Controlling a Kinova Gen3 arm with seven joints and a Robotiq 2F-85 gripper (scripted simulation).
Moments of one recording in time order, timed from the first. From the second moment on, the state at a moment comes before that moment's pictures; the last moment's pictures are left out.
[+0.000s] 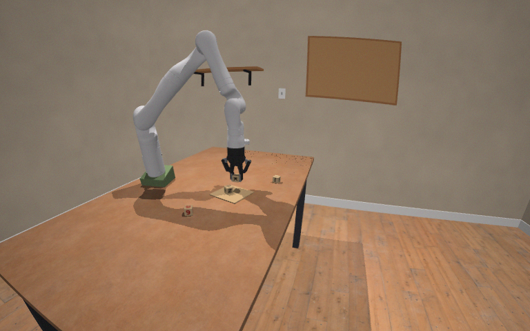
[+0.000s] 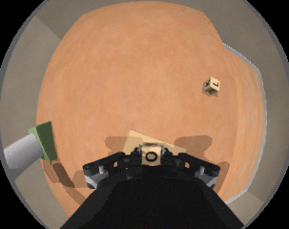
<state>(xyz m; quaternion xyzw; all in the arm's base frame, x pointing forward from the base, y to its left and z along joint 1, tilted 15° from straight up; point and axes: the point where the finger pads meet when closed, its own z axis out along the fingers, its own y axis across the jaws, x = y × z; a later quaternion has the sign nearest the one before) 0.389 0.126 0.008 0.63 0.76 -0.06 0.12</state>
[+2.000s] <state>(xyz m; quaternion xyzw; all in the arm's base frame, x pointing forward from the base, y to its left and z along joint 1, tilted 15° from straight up) 0.391 0.111 -0.020 0.64 0.76 -0.07 0.12</state>
